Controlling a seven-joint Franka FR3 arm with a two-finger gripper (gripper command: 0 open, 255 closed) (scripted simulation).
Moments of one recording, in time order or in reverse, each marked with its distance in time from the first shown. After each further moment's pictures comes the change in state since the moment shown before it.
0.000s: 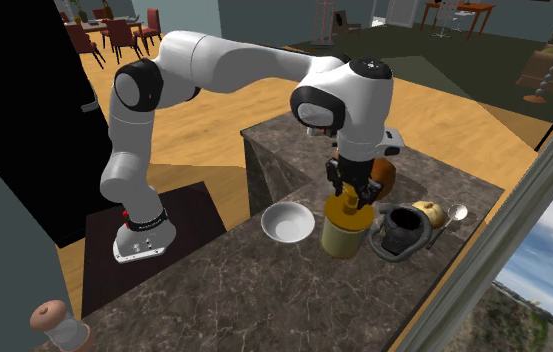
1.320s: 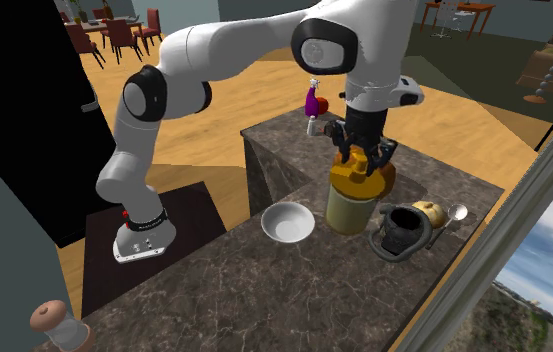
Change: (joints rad) arm -0.120 0.103 0.010 0.436 0.056 -0.330 0.048
